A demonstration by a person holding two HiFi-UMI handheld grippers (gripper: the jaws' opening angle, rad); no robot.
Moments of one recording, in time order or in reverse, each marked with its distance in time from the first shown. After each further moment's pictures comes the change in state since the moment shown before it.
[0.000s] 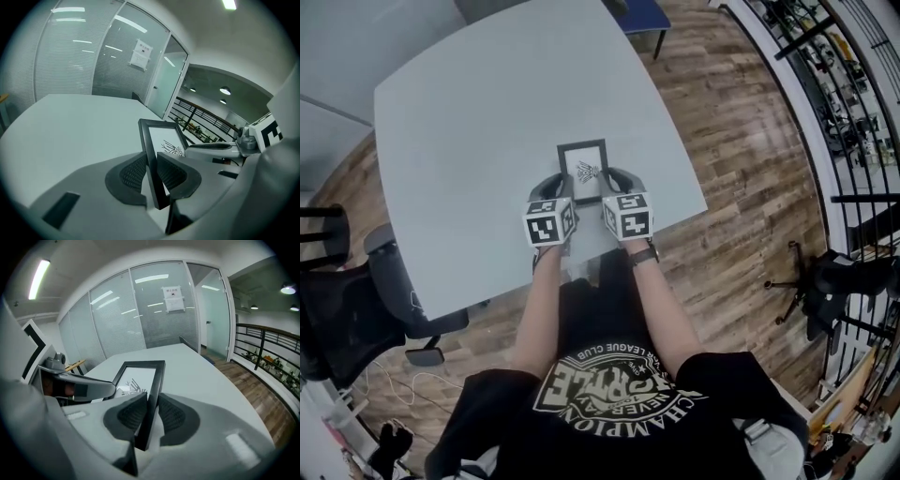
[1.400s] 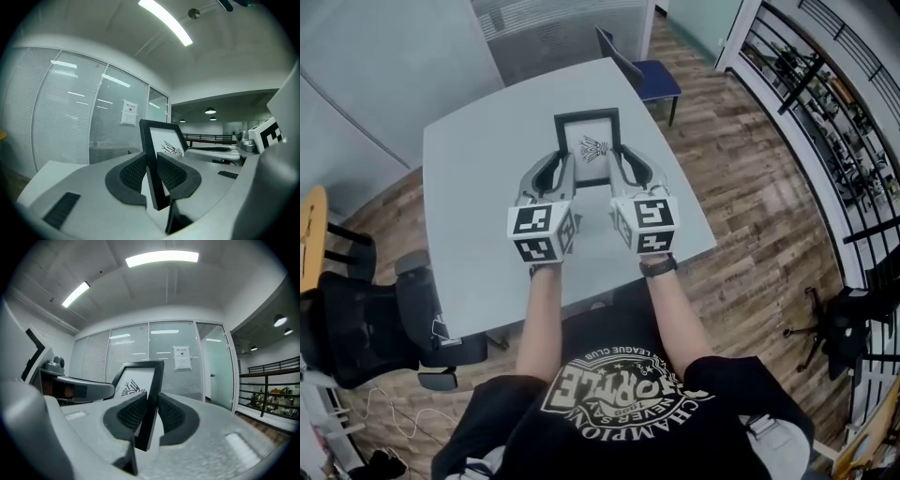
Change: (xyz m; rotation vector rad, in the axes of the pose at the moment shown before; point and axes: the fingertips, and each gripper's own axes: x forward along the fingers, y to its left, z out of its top) left arm -0.208 -0.057 0.208 0.264 -0.558 0.010; right arm -0.167 0.094 0.232 -0.178 -0.600 -0.019
